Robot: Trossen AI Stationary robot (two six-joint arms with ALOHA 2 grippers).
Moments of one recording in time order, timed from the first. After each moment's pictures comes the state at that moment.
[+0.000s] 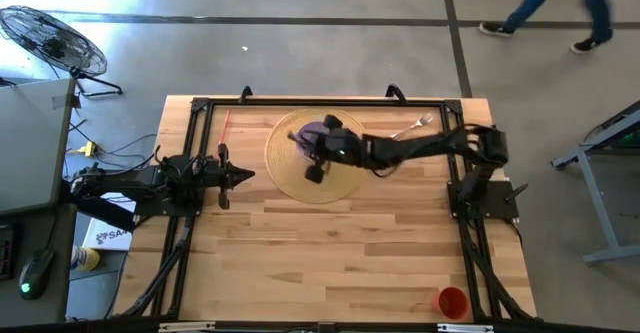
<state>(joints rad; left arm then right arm) 0.00 0.03 0.04 -0.02 -0.14 0.02 -0.11 1.82 1.25 0.18 0.28 -0.07</state>
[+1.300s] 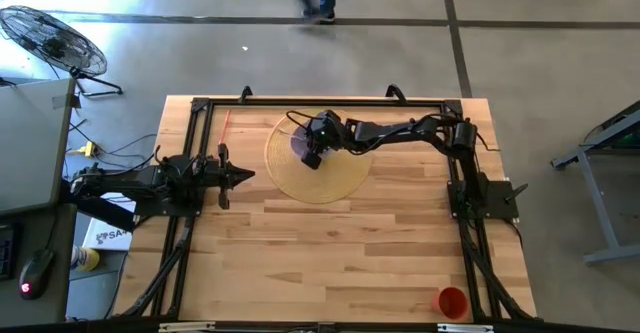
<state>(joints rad) 0.00 0.03 0.04 -0.02 -0.14 0.02 -0.29 2.05 1.39 -0.01 0.13 0.05</state>
